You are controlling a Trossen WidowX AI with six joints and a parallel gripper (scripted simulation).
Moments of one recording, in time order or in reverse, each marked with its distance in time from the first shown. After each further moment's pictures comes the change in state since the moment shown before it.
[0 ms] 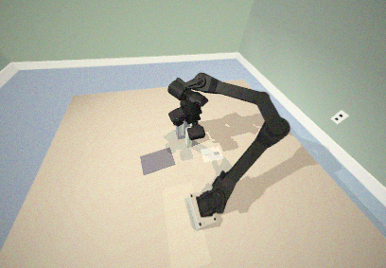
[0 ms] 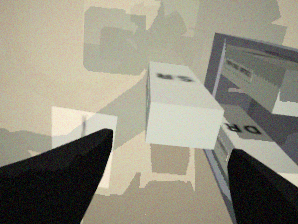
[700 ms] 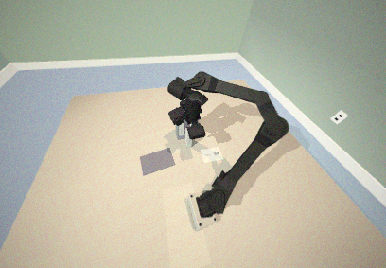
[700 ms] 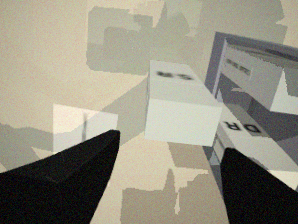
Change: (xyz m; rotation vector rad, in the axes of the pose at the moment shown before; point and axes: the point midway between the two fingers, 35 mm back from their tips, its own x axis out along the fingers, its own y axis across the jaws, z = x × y) arm -0.002 -0.002 -0.001 -0.003 0.001 0.012
